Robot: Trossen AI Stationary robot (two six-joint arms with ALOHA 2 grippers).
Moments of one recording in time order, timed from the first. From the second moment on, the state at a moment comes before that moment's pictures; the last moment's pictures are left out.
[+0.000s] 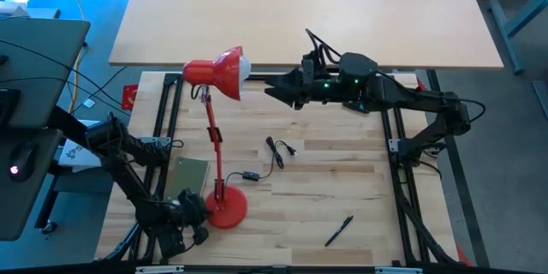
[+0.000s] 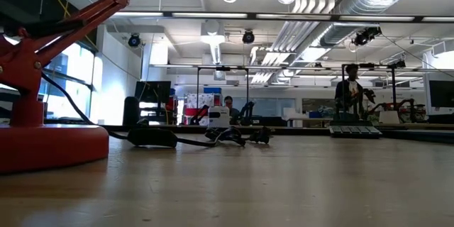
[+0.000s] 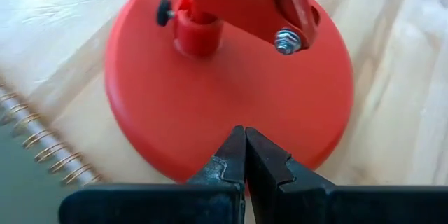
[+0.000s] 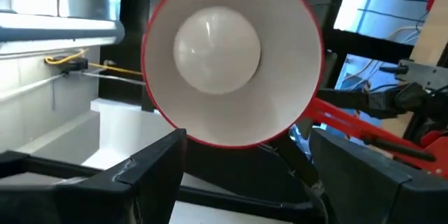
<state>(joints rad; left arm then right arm) -1.10 1.67 0.81 -0.59 -0.67 -1.66 -0.08 1.52 1.64 -0.04 -0.07 1.37</state>
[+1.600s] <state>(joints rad) -1.20 1.67 0.80 -0.77 -0.68 -1.89 -0.02 1.51 1.64 -0.01 0.13 1.50</state>
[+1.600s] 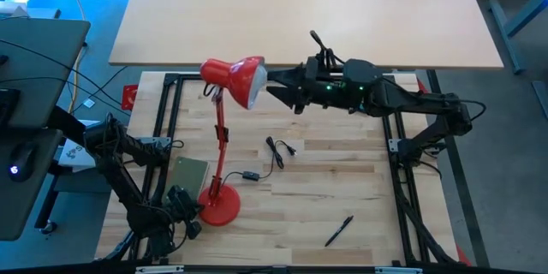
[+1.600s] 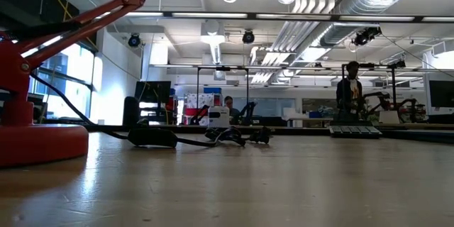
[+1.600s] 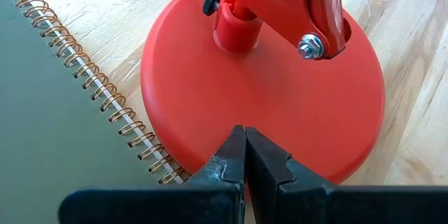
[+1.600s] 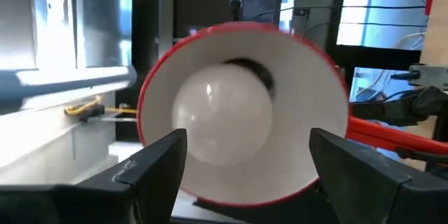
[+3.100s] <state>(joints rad) -1.20 1.67 0.80 -0.76 -0.68 -1.89 -0.02 1.52 1.64 0.37 0.08 1.15</state>
